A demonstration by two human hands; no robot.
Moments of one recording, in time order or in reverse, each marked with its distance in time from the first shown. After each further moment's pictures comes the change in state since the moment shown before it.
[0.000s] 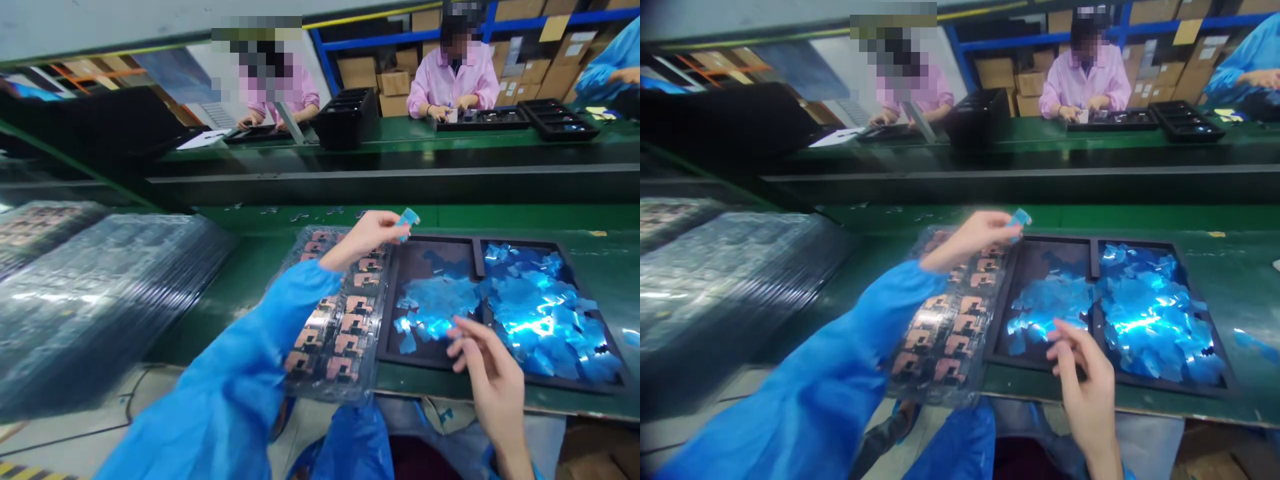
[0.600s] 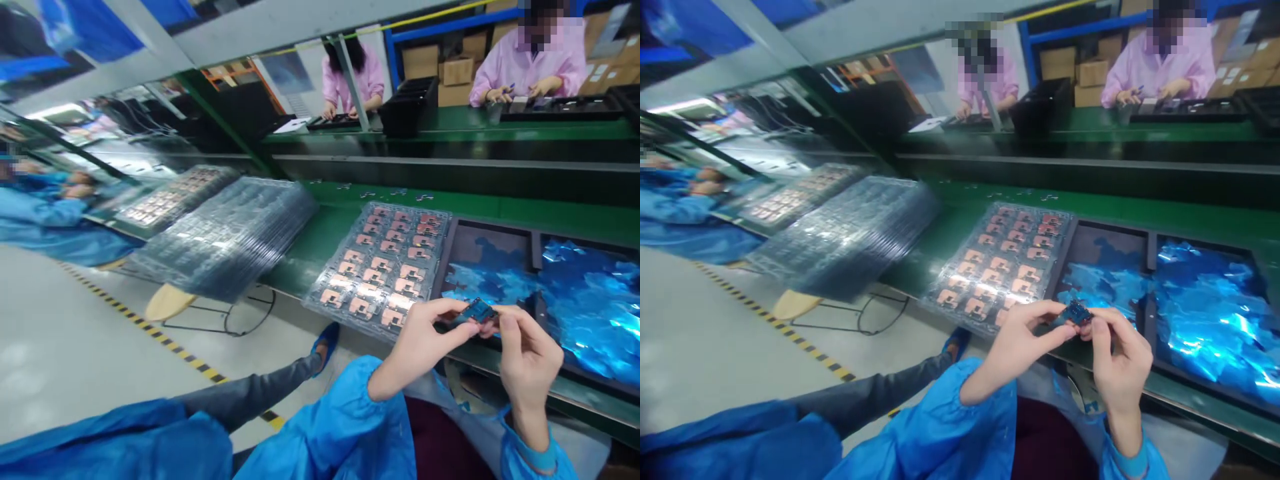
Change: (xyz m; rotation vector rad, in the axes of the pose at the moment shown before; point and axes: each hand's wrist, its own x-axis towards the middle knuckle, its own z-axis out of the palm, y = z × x) left_hand -0.219 0.062 0.079 -0.608 0.165 -0.083; right_hand -0.001 -0.003 0.026 -0.081 0.070 -0.255
